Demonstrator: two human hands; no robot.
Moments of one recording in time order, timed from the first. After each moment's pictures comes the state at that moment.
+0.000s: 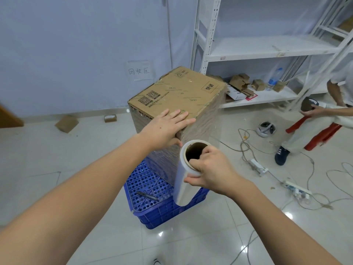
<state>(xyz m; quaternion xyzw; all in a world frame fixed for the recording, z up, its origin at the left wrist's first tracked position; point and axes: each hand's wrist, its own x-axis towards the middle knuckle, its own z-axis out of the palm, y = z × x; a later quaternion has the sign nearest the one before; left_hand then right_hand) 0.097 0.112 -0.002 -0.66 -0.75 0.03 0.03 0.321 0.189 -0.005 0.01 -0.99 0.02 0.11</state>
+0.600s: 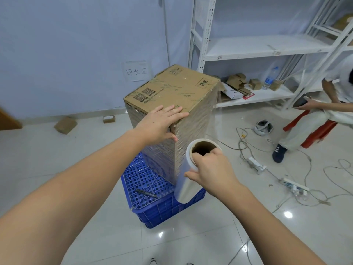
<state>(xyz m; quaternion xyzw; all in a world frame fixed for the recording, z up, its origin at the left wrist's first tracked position) 0.093 0.106 -0.007 -0.64 -0.77 -0.03 0.02 0.345 0.157 0.002 -0.17 -0.98 0.01 0.10</state>
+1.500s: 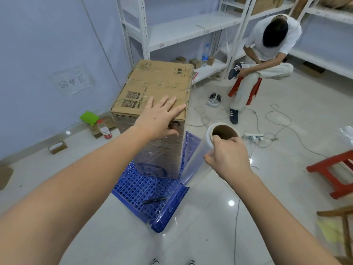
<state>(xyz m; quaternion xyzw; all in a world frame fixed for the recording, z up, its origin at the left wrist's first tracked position) 0.042 0.120 -0.005 -0.76 -0.64 0.02 0.09 0.303 0.091 -0.010 -0.52 -0.85 -0.06 0.06</state>
